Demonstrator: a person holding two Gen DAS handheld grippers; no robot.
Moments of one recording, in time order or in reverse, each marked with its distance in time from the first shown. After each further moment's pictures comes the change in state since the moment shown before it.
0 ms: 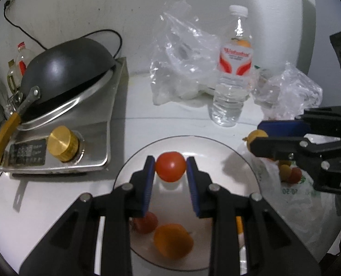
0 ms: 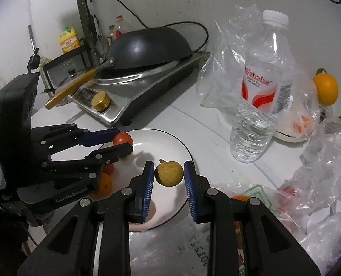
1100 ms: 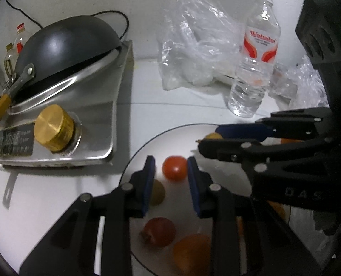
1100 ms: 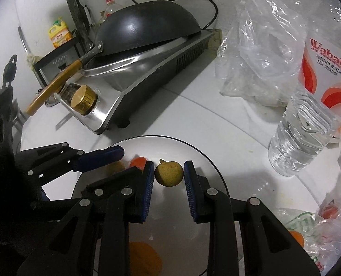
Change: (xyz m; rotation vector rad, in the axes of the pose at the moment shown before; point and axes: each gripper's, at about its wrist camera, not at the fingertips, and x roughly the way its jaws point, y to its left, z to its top) left arm 0.036 0.022 -0.009 -0.046 0.052 -0.005; right arm 0.082 0.008 0.018 0.053 0.087 0.040
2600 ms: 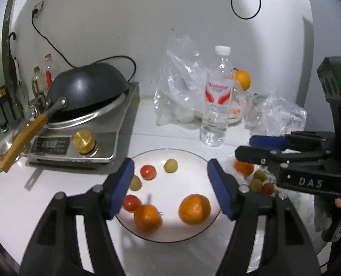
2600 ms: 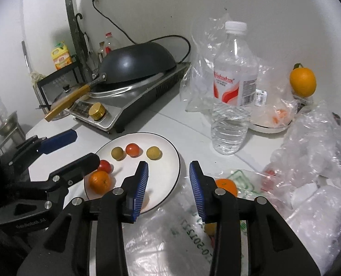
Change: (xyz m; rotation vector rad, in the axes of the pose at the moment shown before) left arm -0.112 -0.064 -0.013 -0.038 -0.229 0.081; right arm -0.126 -0.014 -0.054 0.006 -0.191 -0.088
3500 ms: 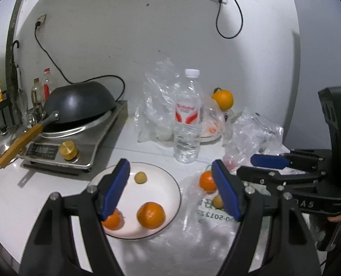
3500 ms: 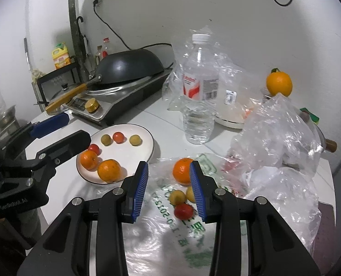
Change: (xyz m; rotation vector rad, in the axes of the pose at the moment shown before) left arm -0.030 -0.058 -0.001 -0.025 -0.120 -0.024; right arm -0.055 -0.035 -0.031 -0.030 -0.036 -0.047
